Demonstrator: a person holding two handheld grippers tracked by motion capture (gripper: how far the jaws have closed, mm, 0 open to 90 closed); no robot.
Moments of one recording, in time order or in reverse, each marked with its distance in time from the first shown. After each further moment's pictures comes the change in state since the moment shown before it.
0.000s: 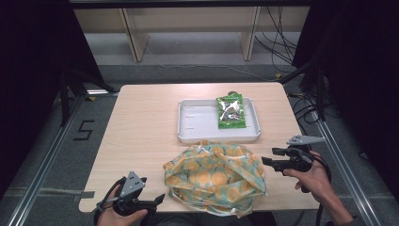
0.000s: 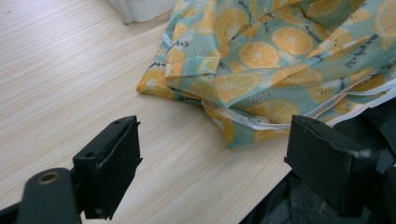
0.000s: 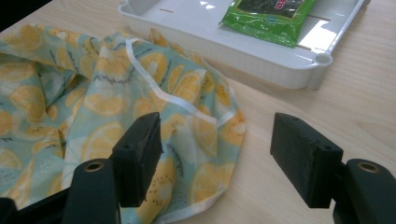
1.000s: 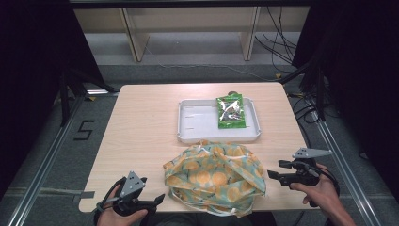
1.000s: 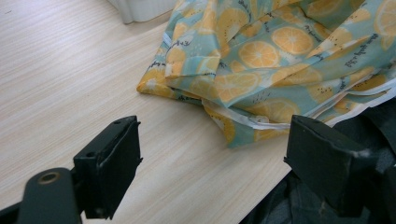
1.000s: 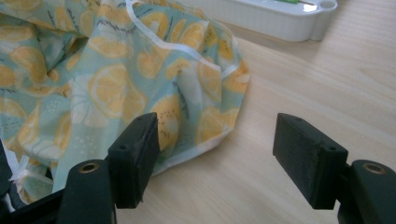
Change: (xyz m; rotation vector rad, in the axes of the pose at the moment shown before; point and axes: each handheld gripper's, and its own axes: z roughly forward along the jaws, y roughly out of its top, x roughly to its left) left arm 0.000 0.000 0.001 -0.003 0.003 -0.001; right arm 0.006 -0.034 -0.016 0.061 0.000 0.019
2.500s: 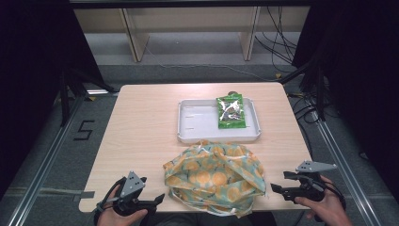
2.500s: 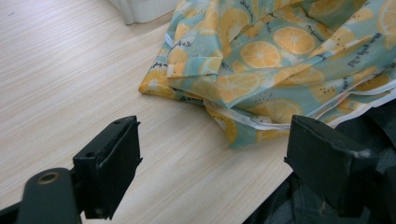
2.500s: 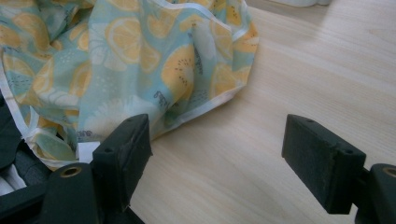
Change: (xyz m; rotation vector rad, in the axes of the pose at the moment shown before) left arm 0.000 0.000 0.000 -0.002 -0.009 0.009; right arm 0.016 -0.029 -0.011 0.016 -0.040 0.002
